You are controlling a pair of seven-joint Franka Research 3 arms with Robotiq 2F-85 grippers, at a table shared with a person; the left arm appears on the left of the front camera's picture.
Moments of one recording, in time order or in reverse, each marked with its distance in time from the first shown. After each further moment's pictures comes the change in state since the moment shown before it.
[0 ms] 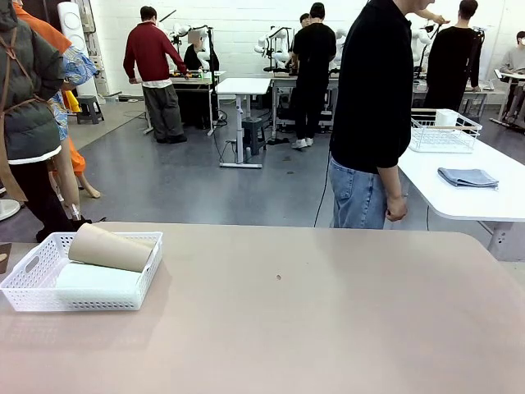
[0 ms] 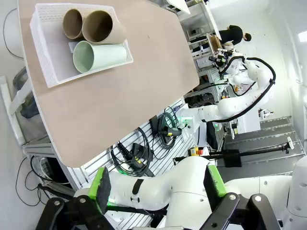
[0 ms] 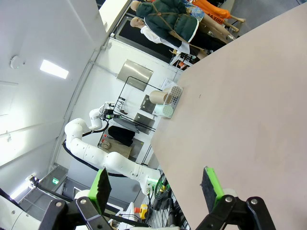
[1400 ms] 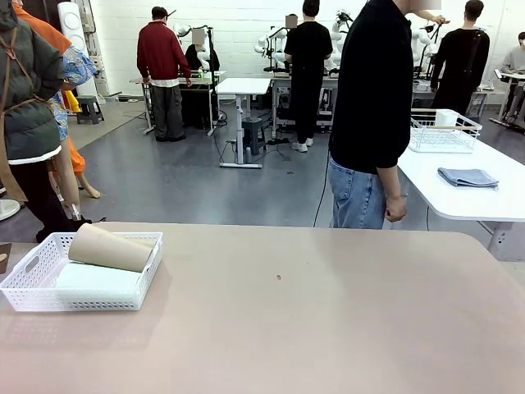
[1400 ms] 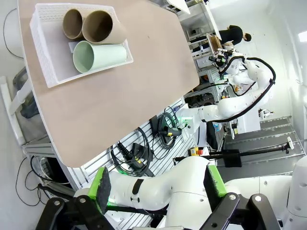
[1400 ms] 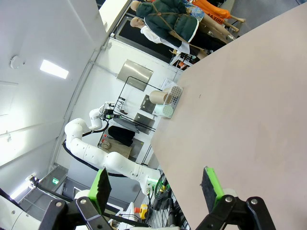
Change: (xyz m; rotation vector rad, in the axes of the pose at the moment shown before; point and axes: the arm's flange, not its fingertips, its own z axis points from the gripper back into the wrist) left arm 0.000 0.000 0.000 0.000 0.000 0.000; right arm 0.000 0.000 0.000 0.000 0.000 0.000
